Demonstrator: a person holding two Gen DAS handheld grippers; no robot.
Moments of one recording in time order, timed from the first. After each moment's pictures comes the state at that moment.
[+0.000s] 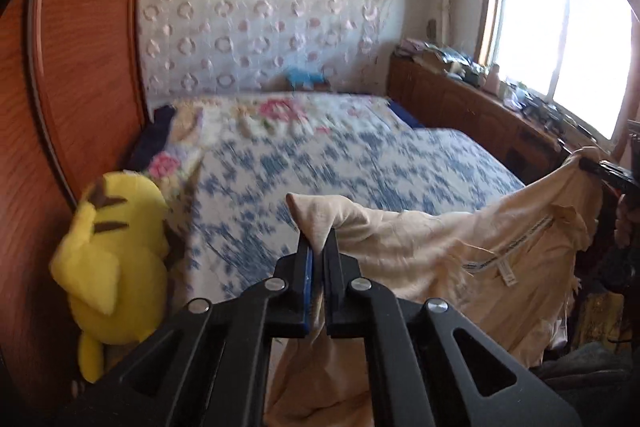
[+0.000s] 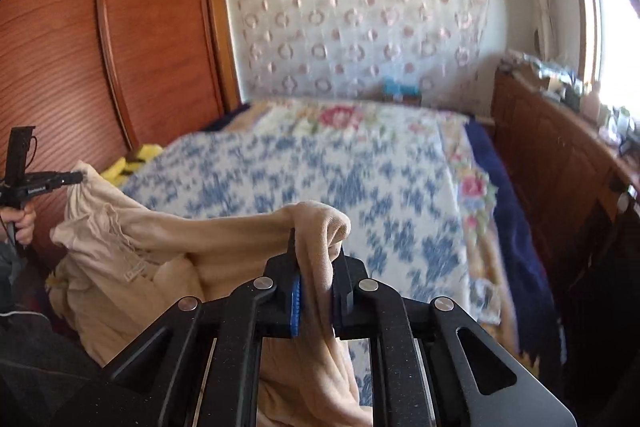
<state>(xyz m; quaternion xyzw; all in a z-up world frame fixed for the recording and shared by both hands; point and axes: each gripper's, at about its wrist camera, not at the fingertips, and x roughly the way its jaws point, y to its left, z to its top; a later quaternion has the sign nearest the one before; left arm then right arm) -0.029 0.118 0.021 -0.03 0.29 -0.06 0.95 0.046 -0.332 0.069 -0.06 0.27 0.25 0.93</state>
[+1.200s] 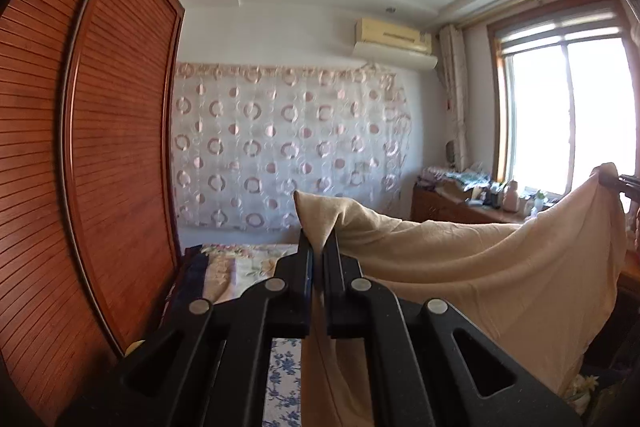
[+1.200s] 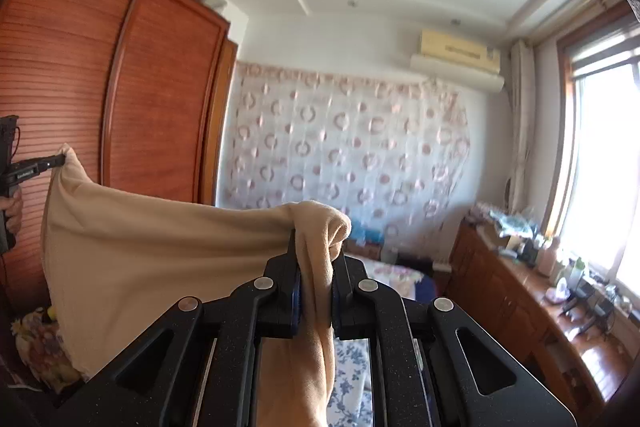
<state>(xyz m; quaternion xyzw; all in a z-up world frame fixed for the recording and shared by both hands) 0.050 0.180 0.203 -0.02 0.08 -0.01 1.00 0.064 -0.310 0.317 -0.12 0.07 0.21 0.97</state>
